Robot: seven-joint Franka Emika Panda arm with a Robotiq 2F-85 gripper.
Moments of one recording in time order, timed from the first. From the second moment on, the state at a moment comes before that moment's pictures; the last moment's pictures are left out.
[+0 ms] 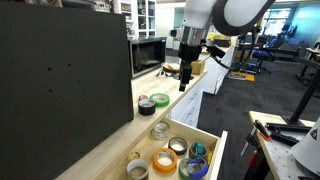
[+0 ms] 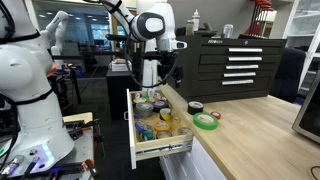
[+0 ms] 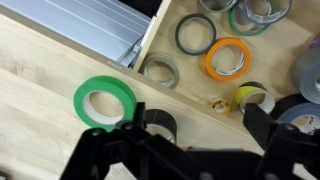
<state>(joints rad) -0.01 -0.12 -0.02 -2.42 -0.12 2.46 -0.19</state>
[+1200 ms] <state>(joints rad) -0.13 0.34 -0.03 -2.05 -0.07 2.51 -0.81</state>
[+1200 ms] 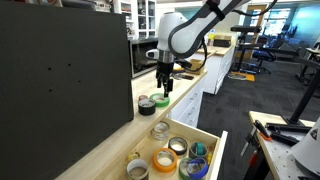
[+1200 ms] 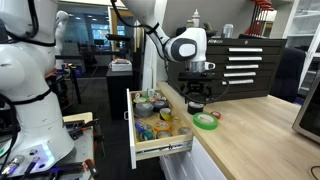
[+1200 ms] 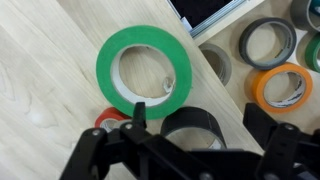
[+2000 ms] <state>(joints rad) -0.19 0.46 0.02 -1.97 -0.01 2.51 -0.95</state>
